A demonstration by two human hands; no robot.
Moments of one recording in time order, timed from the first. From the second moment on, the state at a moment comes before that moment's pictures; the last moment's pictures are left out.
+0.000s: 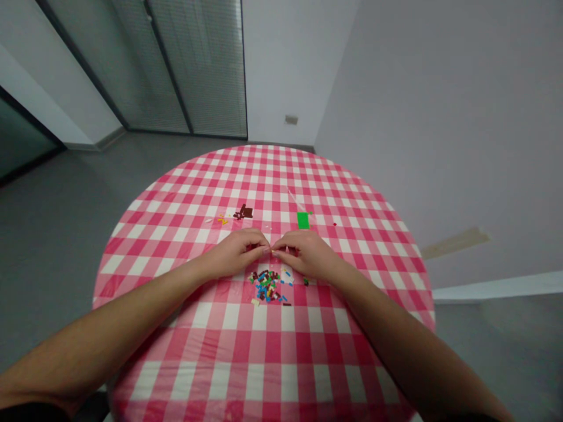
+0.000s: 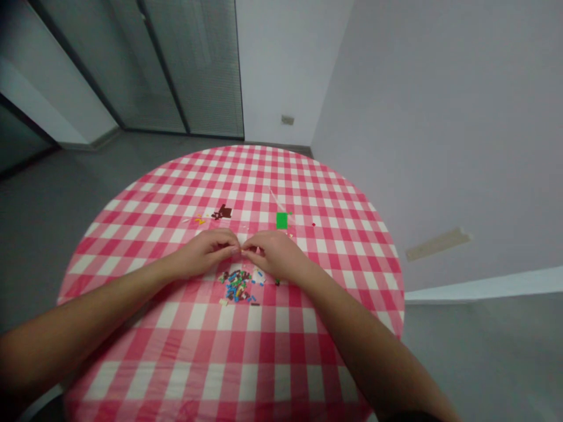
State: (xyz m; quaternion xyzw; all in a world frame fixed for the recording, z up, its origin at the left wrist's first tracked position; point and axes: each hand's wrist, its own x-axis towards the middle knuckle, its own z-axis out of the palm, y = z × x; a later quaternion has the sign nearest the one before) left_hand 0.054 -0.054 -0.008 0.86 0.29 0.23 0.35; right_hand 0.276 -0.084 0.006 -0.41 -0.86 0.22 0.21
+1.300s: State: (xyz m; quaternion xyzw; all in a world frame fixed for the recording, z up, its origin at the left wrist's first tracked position) left_hand 0.048 -0.050 -0.008 0.89 0.28 0.17 0.33; right_hand 0.287 -0.077 0.003 -0.41 -0.88 0.24 0.08
